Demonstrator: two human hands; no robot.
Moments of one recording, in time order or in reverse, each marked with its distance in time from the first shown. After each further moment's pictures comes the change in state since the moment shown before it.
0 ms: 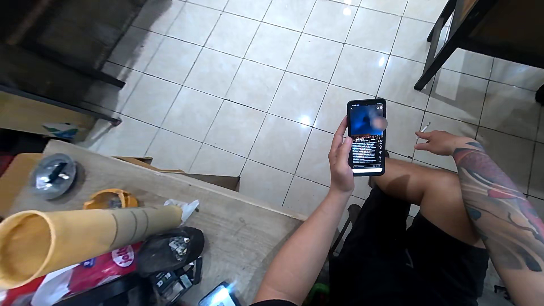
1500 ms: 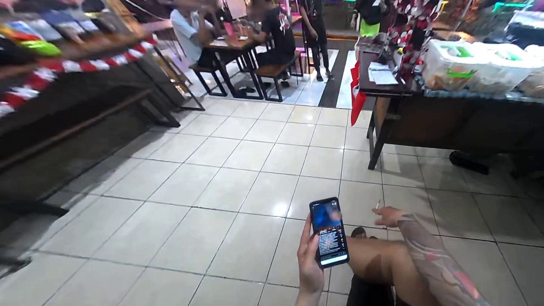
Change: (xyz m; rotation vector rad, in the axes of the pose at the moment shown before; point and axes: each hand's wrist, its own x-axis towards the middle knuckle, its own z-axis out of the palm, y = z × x) left_hand 0.012 -0.011 -0.001 -0.172 -0.079 0.054; right_hand 0.005 0.005 0.001 0.023 -0.033 0.017
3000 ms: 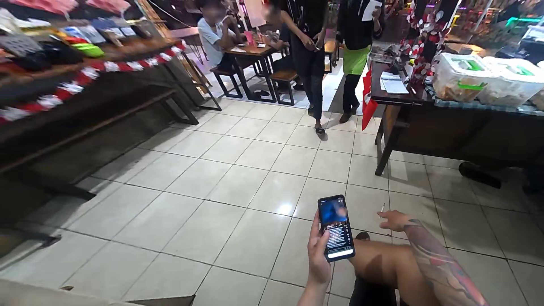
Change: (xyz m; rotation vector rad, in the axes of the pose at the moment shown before) left_hand 0.000 0.003 0.002 -0.002 0.029 -0.015; right_hand -0.006 -0.009 -0.003 -0.057 0.001 -0.039
